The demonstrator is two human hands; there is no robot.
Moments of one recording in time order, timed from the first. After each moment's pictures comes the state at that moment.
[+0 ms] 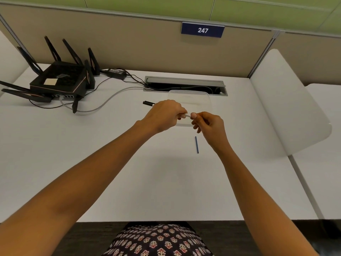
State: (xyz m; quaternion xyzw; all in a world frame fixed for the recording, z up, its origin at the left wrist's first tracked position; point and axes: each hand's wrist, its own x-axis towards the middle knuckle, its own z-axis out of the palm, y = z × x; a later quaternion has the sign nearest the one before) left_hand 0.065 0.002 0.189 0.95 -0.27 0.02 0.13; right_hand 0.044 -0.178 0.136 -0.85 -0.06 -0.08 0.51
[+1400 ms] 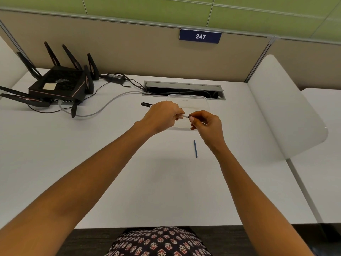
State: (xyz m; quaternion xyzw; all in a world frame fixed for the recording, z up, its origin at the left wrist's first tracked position) left_hand 0.076 0.004 0.192 0.96 -0.26 0.03 0.12; right_hand 0.057 -0.171 0.138 -0.83 -0.04 -0.10 0.55
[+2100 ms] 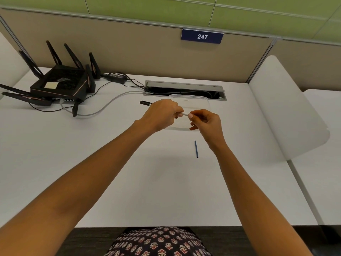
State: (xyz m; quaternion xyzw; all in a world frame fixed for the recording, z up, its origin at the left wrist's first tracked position) left_hand 0.081 0.010 0.190 0.96 -0.25 0.05 0.12; right_hand 0.065 -0.168 0.136 -0.80 -0.01 -0.07 0.59
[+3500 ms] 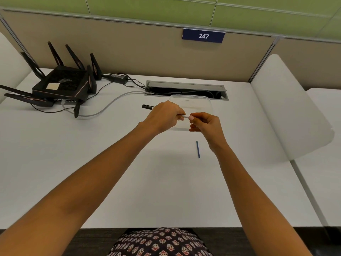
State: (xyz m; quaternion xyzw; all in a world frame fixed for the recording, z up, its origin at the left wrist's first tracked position) left_hand 0.081 0.003 0.190 0.96 -0.22 -0.01 0.15; right_hand 0.069 -0.169 0.129 -0.75 0.02 -0.01 0.66
